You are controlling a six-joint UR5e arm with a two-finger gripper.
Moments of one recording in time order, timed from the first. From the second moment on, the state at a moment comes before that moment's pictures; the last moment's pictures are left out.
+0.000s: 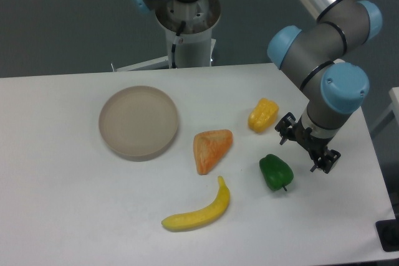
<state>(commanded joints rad) 2.36 -2.07 -1.27 -1.36 1.54 1.41</state>
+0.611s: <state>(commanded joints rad) 2.38 -2.01 -1.35 -1.36 1.55 1.48</state>
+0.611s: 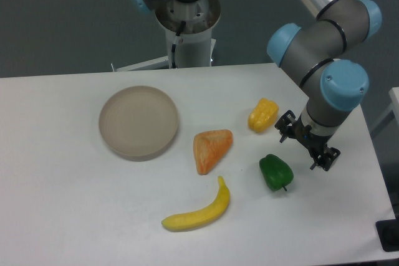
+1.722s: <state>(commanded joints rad) 2.42 -1.86 -1.75 -1.33 1.63 1.41</state>
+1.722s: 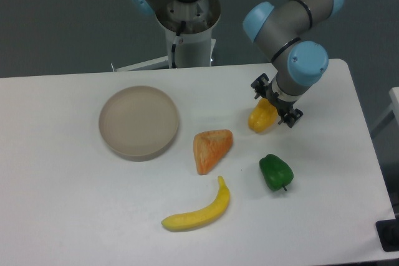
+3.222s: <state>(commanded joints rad) 2.41 -1.87 -1.65 -1.15 1.63 1.27</state>
